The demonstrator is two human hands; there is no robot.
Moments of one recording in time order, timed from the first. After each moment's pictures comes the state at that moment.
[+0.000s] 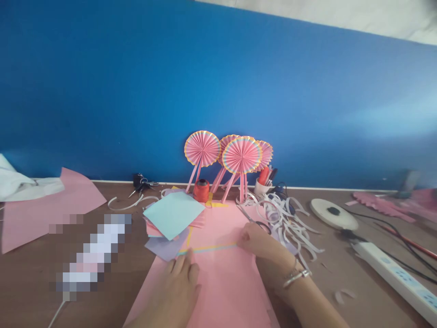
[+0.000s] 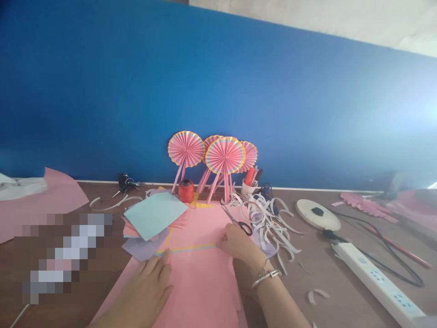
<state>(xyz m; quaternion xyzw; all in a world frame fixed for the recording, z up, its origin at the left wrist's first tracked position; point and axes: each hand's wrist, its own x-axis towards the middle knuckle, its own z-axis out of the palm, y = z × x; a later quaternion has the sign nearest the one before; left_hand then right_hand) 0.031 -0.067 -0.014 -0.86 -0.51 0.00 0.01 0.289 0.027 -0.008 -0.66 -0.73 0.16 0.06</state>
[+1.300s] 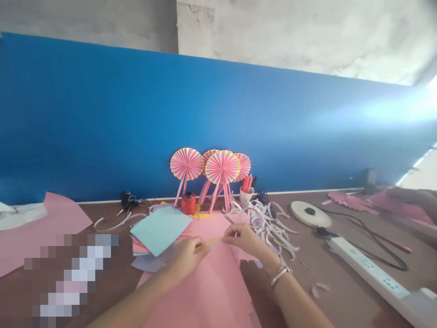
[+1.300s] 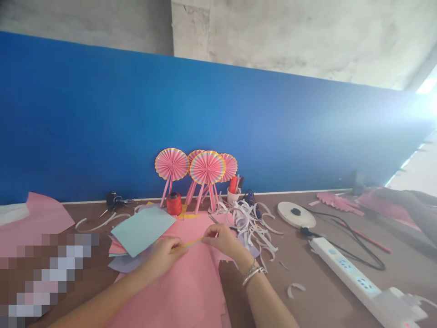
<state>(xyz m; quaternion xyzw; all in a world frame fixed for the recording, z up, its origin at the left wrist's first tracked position) 0.070 0.017 0.003 -0.77 -0.52 -0.23 -0.30 0.293 0.027 0.015 -0.55 -0.71 0.32 0.31</state>
